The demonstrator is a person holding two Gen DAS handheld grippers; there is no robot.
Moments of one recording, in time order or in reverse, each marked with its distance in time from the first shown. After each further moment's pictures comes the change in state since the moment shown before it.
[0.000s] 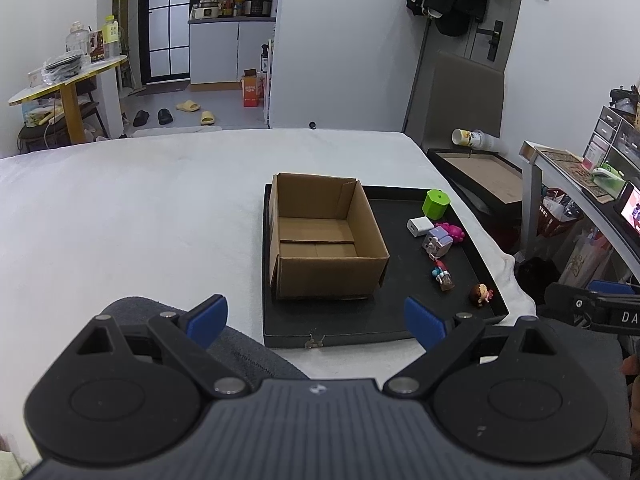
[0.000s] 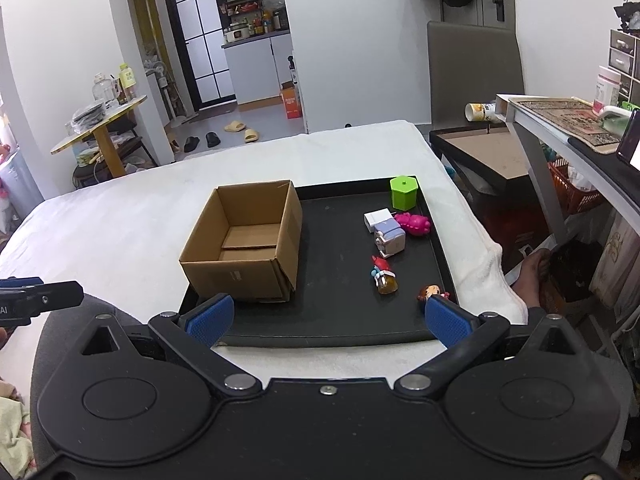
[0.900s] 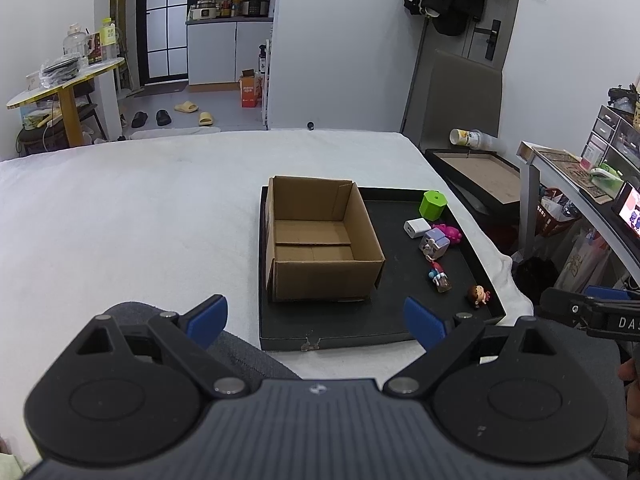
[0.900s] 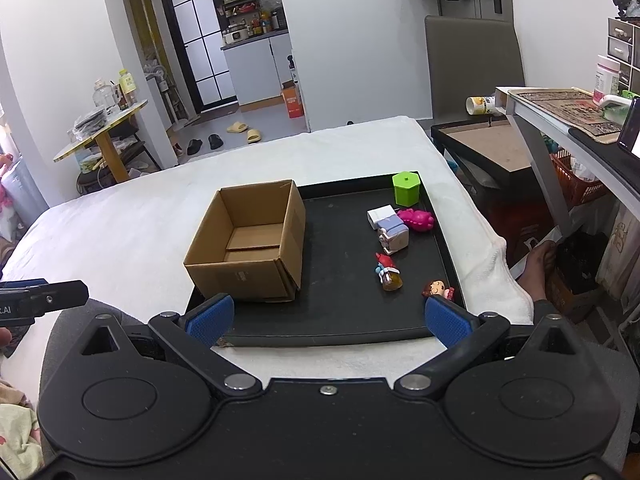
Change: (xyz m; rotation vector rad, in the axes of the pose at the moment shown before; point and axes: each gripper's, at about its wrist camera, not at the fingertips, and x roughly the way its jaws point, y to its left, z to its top) left arm -0.002 -0.005 0.004 0.006 0.003 -0.002; right arm 0.000 -0.003 -0.002 0.026 0.003 0.014
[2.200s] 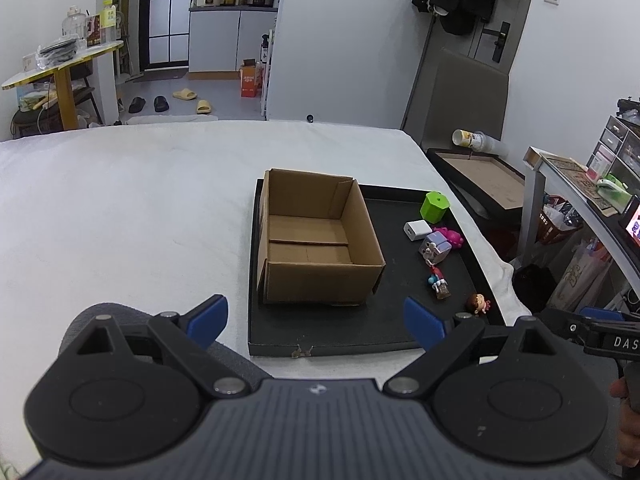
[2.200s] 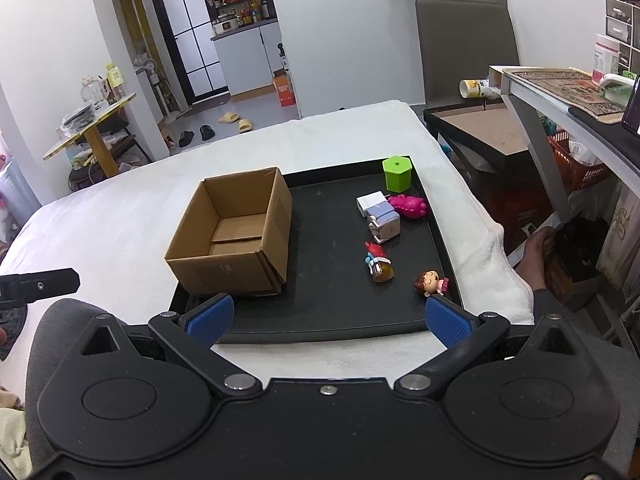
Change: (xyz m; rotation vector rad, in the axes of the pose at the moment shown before) left arm 0.029 0.004 0.008 -0.046 0.024 -0.019; right arm 0.021 -0.014 0.000 0.028 0.037 -0.014
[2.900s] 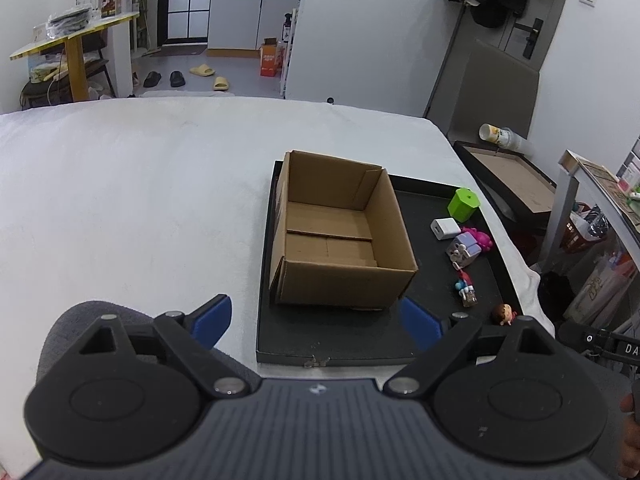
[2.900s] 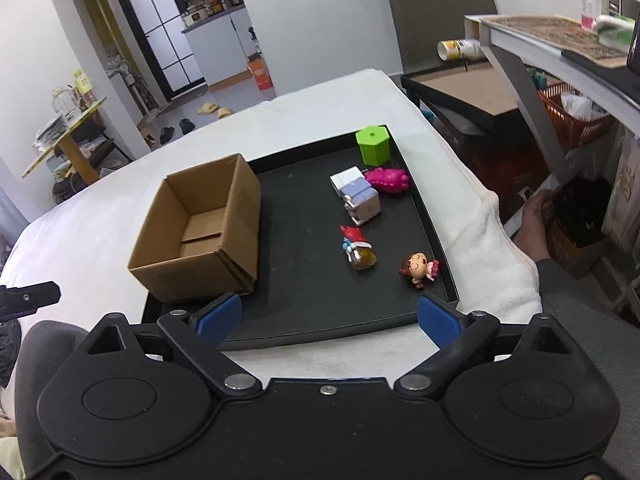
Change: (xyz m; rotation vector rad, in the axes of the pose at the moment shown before) left arm 0.049 0.017 0.011 -0.067 0.054 0.037; right arm 0.044 -0.036 0.000 0.102 0.071 -0.010
